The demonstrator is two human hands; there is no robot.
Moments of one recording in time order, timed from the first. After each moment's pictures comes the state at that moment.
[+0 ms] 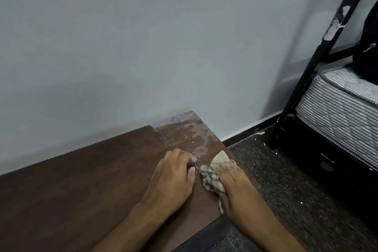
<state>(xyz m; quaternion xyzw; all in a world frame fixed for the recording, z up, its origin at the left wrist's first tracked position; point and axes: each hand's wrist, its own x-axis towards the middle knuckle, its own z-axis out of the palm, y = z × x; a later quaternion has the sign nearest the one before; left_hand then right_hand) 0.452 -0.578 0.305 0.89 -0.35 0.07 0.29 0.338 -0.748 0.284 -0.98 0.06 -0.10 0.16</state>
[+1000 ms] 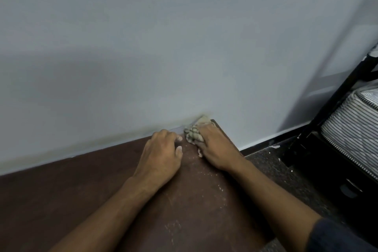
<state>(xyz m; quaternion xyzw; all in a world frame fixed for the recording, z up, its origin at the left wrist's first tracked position) 0.559 -0.546 0.311 0.91 -0.26 0.11 0.29 0.548 -0.749 0.295 -0.97 -0.06 -0.11 0.21</state>
